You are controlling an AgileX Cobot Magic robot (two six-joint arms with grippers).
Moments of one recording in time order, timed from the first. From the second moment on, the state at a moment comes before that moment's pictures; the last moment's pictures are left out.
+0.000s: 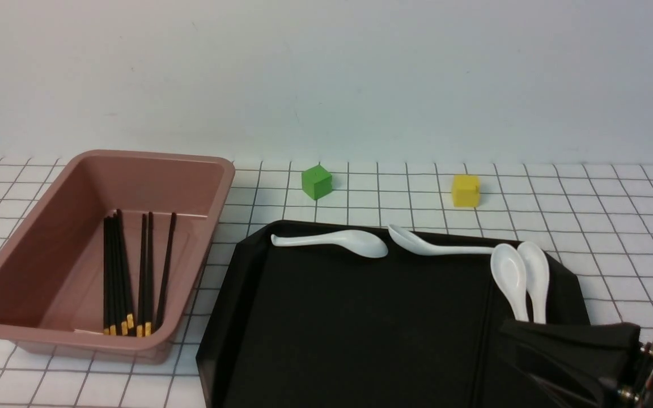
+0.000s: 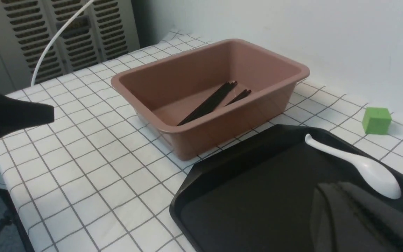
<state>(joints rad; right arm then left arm) 0.83 0.72 -0.40 -0.07 -0.05 0.17 -0.06 -0.01 0.03 0.05 0.38 -0.49</state>
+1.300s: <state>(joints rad) 0.20 0.11 -0.01 -0.01 0.17 0.12 -0.06 -0.01 0.03 0.05 0.38 -0.49</state>
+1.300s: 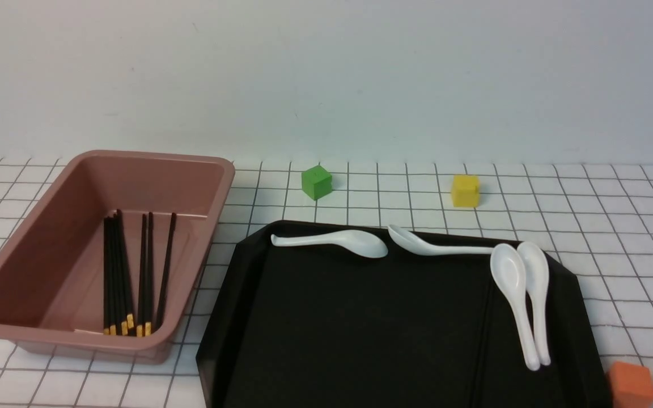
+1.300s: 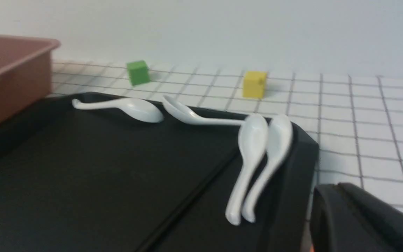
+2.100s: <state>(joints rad) 0.12 -0.01 0.02 0.01 0.36 0.12 -0.06 -0.01 0.03 0.05 0.38 -0.49</state>
